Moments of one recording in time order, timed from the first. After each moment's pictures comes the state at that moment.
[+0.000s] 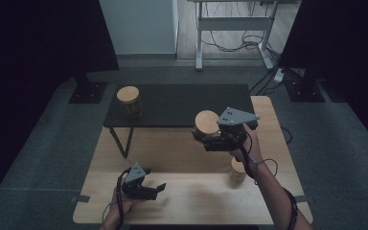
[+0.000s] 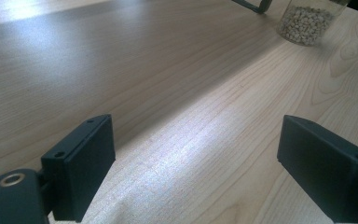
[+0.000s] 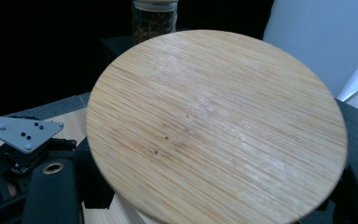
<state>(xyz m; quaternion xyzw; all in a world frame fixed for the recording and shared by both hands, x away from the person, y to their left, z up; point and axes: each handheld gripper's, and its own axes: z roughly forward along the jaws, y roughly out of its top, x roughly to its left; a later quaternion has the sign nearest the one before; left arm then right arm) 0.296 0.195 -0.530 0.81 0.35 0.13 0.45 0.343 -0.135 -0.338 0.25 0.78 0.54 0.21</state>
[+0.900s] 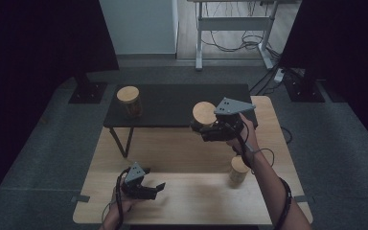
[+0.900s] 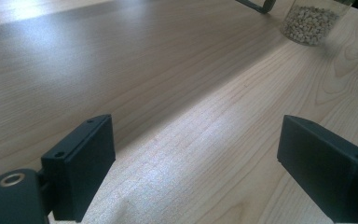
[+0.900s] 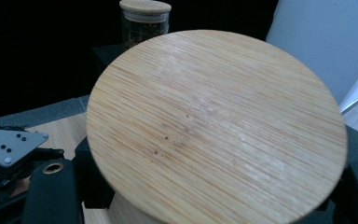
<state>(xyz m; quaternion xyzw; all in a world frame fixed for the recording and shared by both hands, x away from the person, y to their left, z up) 0.297 0.197 -0.530 0.81 0.35 0.14 0.45 0.370 -0.130 -0.331 0.24 0.78 0.54 0.21</state>
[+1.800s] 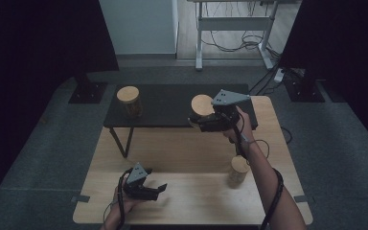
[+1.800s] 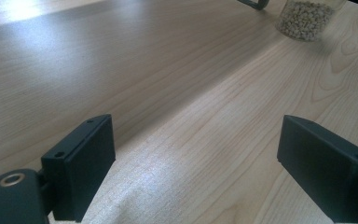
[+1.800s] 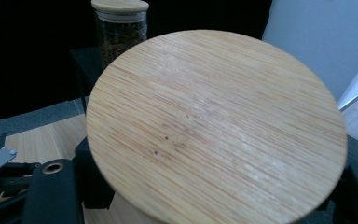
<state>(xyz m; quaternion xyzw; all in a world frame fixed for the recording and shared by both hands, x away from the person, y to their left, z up) 0.296 0.190 -0.531 0.82 0.34 0.14 0.45 0.401 -0.127 -0.336 0.25 0.78 0.54 0.20</state>
